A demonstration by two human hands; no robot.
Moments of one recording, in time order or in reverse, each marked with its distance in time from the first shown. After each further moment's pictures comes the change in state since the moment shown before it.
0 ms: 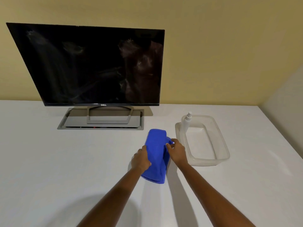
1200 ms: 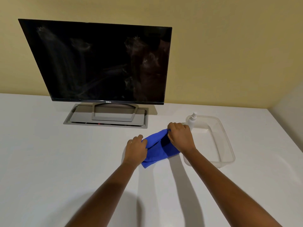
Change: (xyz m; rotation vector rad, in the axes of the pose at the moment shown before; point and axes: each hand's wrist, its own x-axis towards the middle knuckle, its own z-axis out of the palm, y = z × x) left_hand 0.002 -0.014 -0.029 0.435 0.335 0.261; right_hand 0.036 -0.028 -0.026 -0.728 0.139 -0.694
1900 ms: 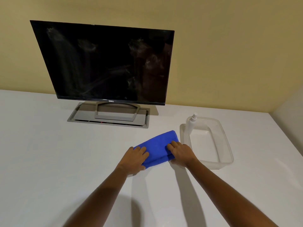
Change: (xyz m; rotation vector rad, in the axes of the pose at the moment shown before) left_hand -0.027 -0.013 0.014 0.255 -0.227 0.322; right_hand -0.040 0.016 0.029 -0.197 -0.572 -0.172
